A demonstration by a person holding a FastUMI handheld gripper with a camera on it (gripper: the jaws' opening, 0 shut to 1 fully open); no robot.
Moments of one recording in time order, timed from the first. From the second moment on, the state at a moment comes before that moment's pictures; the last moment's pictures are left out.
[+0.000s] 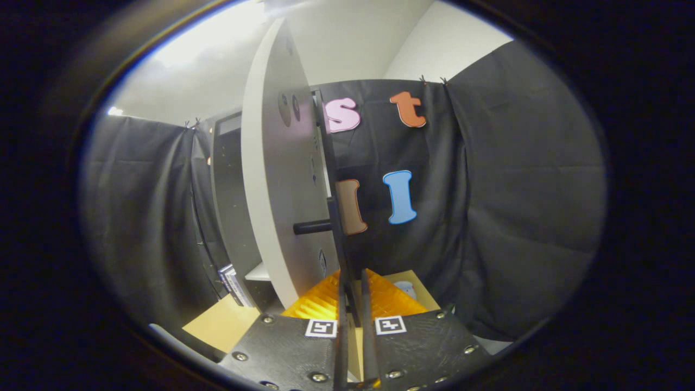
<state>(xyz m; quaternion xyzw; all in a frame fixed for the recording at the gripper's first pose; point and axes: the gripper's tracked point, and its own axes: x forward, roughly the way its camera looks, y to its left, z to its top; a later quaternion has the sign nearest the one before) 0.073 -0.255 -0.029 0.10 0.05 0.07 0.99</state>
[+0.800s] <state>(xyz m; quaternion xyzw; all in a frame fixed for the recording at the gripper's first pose) -0.002 -0.205 -0.002 0.11 0.03 0.00 0.99</state>
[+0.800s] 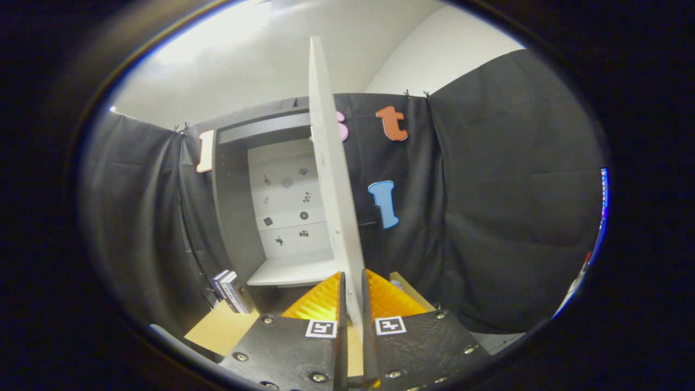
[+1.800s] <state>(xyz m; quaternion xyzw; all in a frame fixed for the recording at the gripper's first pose) 0.089 0.032 -0.204 0.11 0.18 0.10 0.97</state>
